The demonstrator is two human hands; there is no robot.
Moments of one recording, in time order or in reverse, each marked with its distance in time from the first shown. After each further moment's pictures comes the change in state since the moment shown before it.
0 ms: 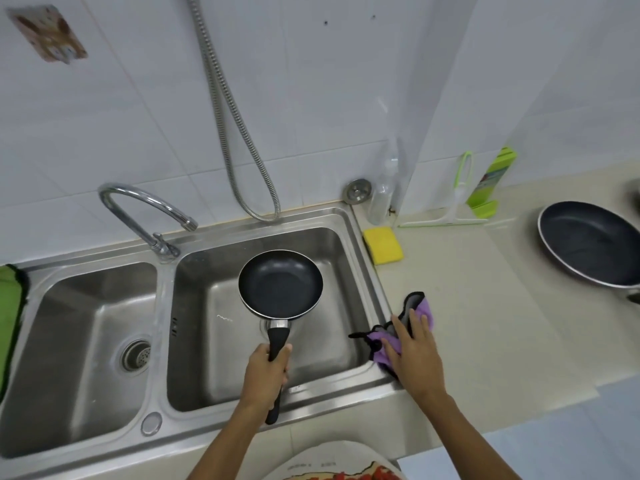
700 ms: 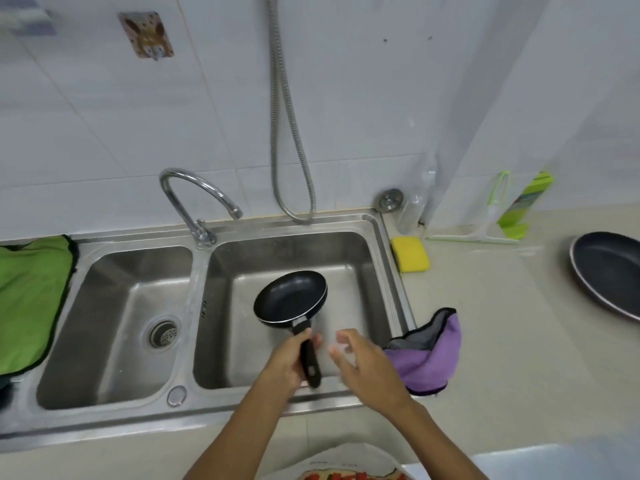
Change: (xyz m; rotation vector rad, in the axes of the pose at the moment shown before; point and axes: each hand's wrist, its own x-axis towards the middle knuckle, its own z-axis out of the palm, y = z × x) left_hand 0.008 0.024 0.002 -0.711 -0.092 -0.461; right_hand -0.037 -0.133 -0.052 0.493 -0.261 -0.268
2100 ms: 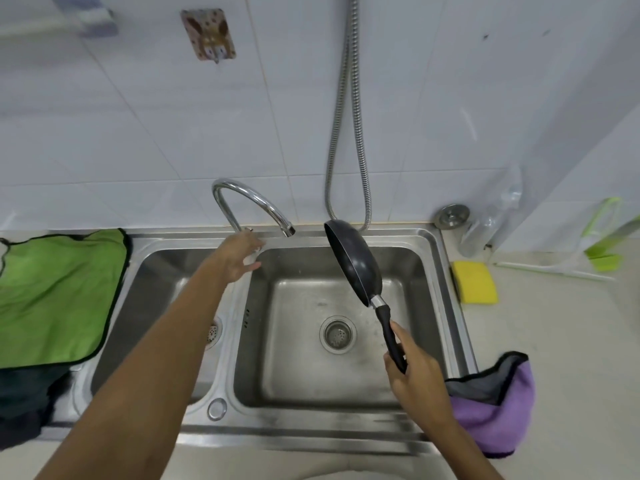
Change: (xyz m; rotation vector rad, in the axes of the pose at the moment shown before) left_hand 0.031 0.287 -0.067 0.403 0.129 0.421; right_hand 0.060 -0.010 0.000 0.078 0.173 0.010
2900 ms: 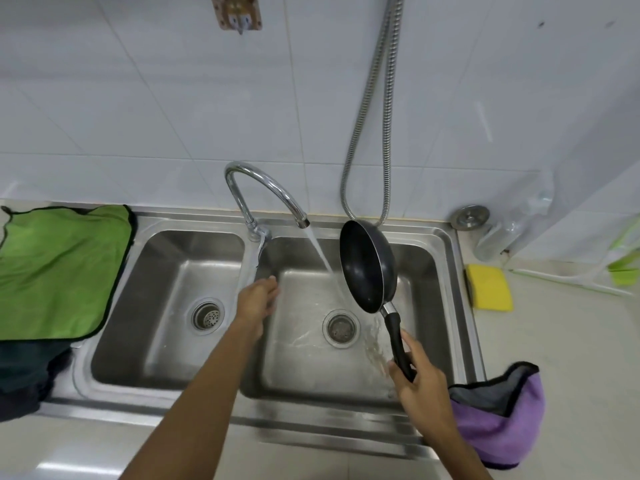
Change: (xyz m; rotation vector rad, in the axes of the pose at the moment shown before) left_hand -0.027 -0.123 0.017 -0.231 0.188 -0.103; right_hand -0.005 -0.004 0.005 0.195 -0.061 0.141
